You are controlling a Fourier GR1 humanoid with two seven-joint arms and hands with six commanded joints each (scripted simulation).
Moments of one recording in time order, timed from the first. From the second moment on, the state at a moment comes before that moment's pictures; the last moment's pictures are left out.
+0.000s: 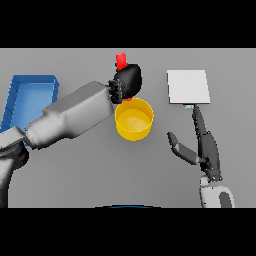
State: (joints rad) left arm -1.24 0.28 -1.08 -0.84 -1.40 -0.33 -0.20; right arm 0.13 -0.02 0.14 -1.74 0.23 -0.06 -0.10
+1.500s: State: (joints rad) left arm -1.06 0.60 0.10 -0.56 -0.51 -0.08 0.32; right arm 0.09 -0.06 0.15 -1.70 0.22 -0.01 -0.14
